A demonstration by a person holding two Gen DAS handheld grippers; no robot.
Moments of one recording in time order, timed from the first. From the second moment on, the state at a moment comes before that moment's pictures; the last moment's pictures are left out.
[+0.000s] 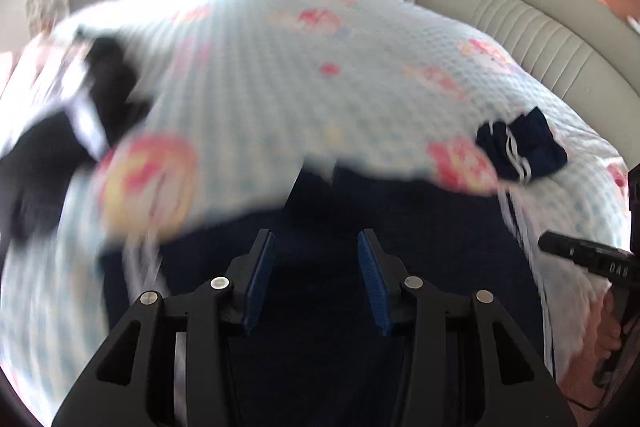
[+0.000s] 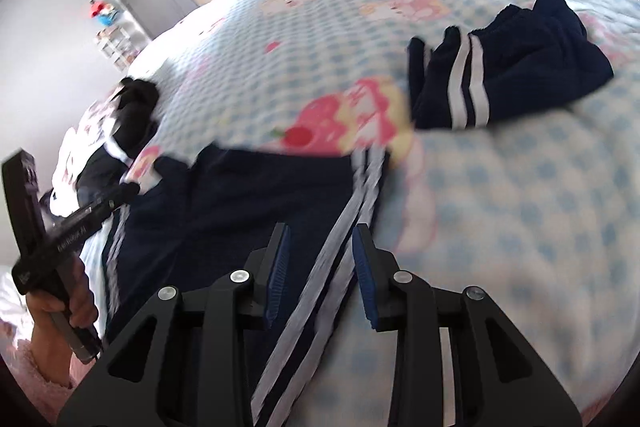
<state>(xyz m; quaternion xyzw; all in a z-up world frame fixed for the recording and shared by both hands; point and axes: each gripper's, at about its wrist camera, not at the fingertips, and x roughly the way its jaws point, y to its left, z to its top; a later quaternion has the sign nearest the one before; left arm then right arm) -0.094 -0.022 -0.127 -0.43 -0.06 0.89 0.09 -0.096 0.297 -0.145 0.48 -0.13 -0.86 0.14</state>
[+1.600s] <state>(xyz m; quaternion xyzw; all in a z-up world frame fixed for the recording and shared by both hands) 0.046 -0.084 -0.181 -0.47 -0.30 0.82 0.12 0.019 0.257 -0.175 0.53 -0.13 -0.83 0.13</state>
